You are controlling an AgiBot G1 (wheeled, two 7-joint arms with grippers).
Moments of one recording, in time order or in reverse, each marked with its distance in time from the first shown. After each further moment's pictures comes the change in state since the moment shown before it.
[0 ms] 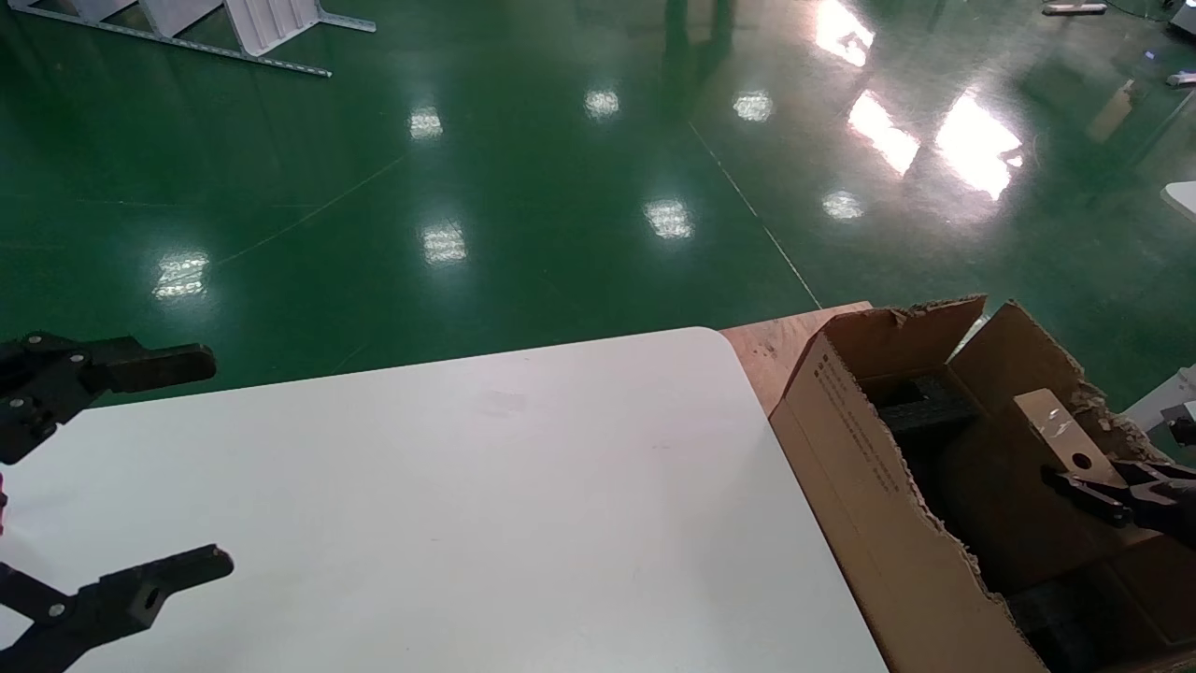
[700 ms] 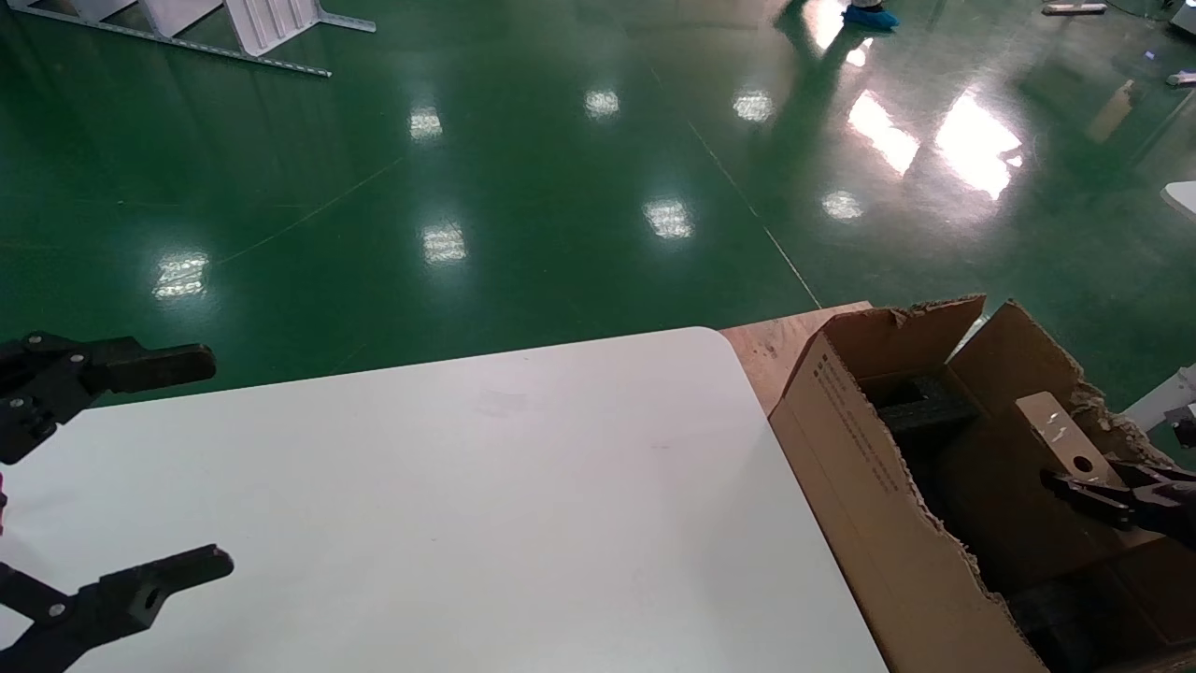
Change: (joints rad) left arm 0.000 0.000 0.000 0.000 0.000 0.000 0.000; right arm -0.001 0.000 -0.001 0.004 -0.002 0.007 0.007
